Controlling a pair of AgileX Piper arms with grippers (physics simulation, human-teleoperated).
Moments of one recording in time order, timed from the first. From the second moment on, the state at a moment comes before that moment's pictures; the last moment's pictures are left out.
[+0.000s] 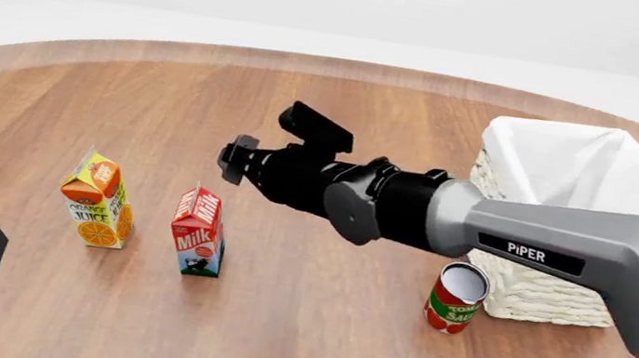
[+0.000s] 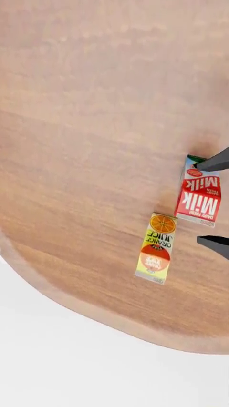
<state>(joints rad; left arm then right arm) 0.00 0.01 0.00 0.00 0.00 0.79 1.91 -1.29 -0.03 0.75</state>
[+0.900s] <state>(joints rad) 0.00 0.01 0.00 0.00 0.00 0.82 2.01 -1.33 -0.06 0.85</state>
